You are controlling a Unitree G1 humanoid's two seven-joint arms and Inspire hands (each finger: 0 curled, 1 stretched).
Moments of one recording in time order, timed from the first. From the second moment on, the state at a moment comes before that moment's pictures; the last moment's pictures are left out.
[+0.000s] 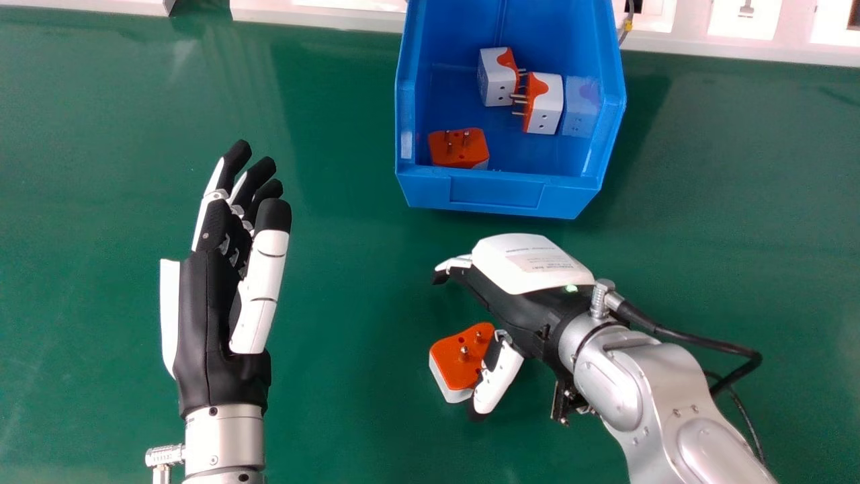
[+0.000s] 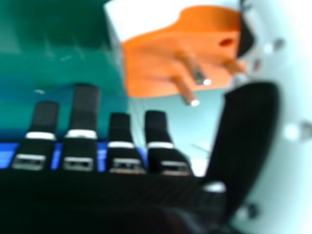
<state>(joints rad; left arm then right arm) 0.21 -0.05 0.04 0.06 -0.01 -0.50 0.05 -0.24 -0.27 0.55 -0.01 -0.92 0.28 0.40</state>
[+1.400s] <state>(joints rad) 0.21 -0.05 0.04 0.06 0.00 -0.50 0.06 -0.22 -0.30 0.53 0.01 -0.82 0.20 0.37</state>
